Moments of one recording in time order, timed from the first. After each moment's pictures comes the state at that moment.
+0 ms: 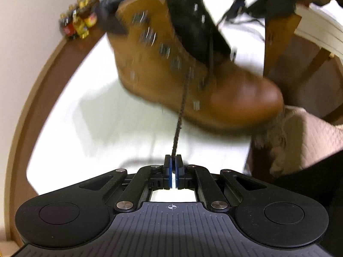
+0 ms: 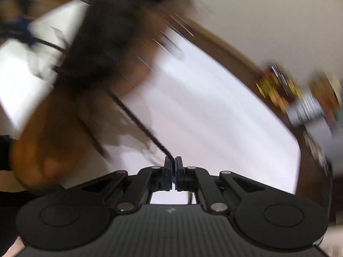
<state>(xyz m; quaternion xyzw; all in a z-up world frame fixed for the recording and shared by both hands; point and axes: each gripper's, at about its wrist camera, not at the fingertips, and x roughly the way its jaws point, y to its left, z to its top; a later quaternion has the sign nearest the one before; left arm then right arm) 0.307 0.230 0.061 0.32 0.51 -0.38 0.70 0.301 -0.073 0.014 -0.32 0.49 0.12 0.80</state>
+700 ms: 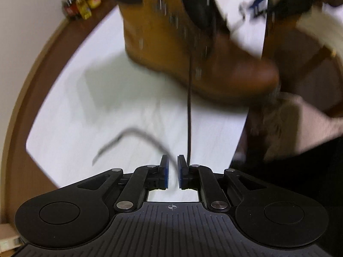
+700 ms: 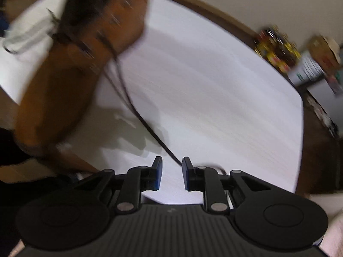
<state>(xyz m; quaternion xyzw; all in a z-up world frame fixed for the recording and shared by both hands) 0.311 0.223 0.083 0.28 0.50 -0.39 0.72 0.301 -0.076 0.009 -0.28 0.53 0.16 0.79</state>
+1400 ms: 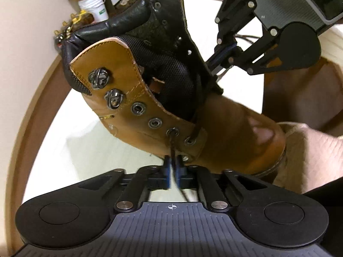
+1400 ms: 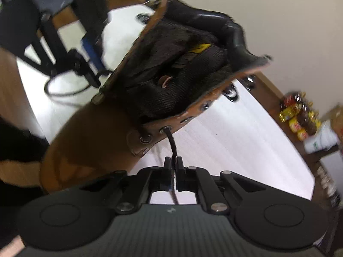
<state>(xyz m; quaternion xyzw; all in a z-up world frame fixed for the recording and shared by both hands) 0.323 0.150 0.060 0.31 0.45 -0.41 0.73 0.342 -0.027 0.021 -0.33 0.45 0.25 0.79</state>
